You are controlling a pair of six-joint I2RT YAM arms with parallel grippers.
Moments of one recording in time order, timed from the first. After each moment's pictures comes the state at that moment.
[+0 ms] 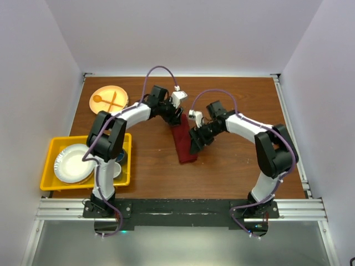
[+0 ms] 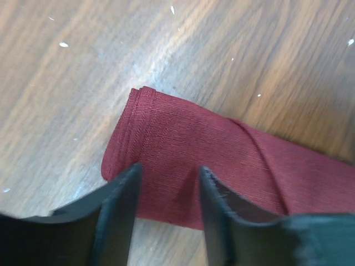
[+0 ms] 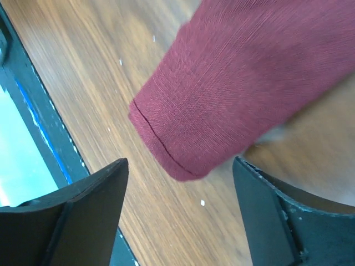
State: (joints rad) left arm -0.45 2.09 1.46 -0.21 0.49 0.28; right arm 0.45 1.80 1.11 -0.57 -0.72 -0.20
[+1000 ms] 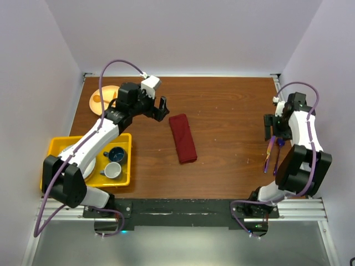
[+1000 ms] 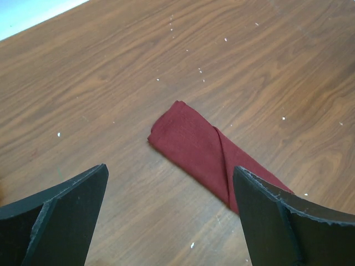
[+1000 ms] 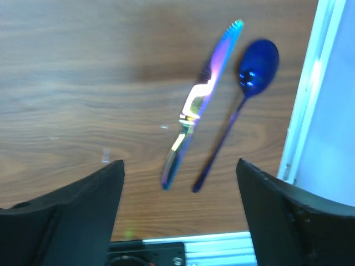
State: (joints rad) left arm -0.40 1.41 1.15 -0.18 0.27 0.00; right arm -0.34 1.50 1.23 -0.94 -0.01 -0.28
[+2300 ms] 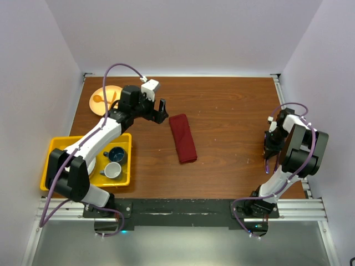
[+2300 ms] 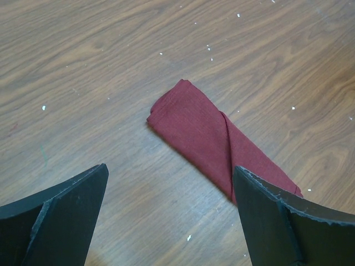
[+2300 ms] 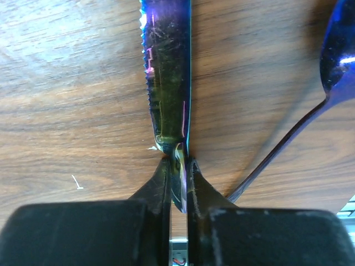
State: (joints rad) left arm -0.38 1.47 1.11 -0.17 0.28 -0.05; right arm -0.39 1.78 1.08 -0.86 0.01 -0.17
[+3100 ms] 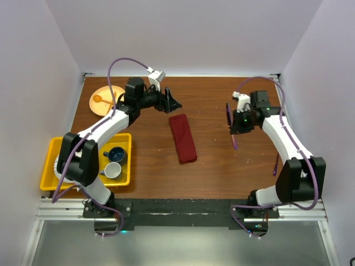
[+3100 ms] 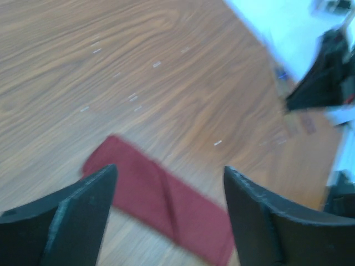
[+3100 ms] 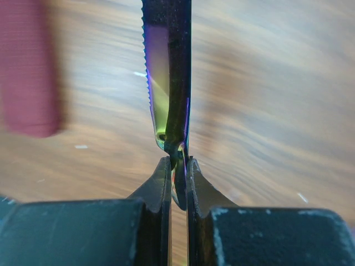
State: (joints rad) left arm -0.37 1.63 1.20 0.05 0.58 -0.24; right arm 0.00 1.44 1.14 -0.80 -0.30 -0.13
